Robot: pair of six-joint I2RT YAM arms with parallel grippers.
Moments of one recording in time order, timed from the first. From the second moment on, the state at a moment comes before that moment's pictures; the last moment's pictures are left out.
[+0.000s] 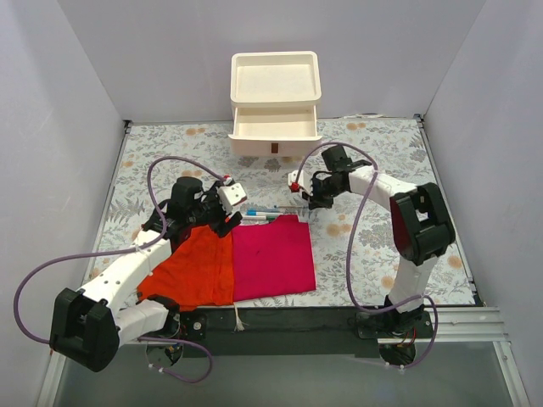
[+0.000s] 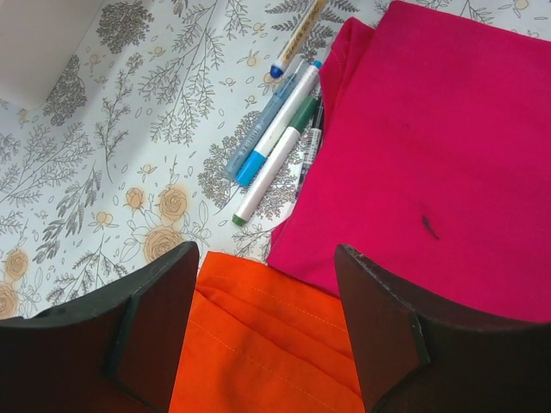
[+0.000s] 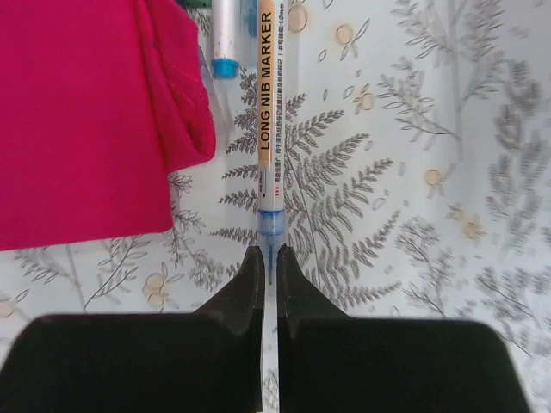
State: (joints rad) left arm -0.41 1.09 0.74 -0.24 0.43 0.53; right arm 0.43 1.87 1.25 -0.53 -0.56 -1.08
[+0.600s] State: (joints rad) left arm -0.41 1.07 0.63 -0.02 0.40 0.46; right arm 0.43 1.72 1.74 -0.57 -0.48 -0.99
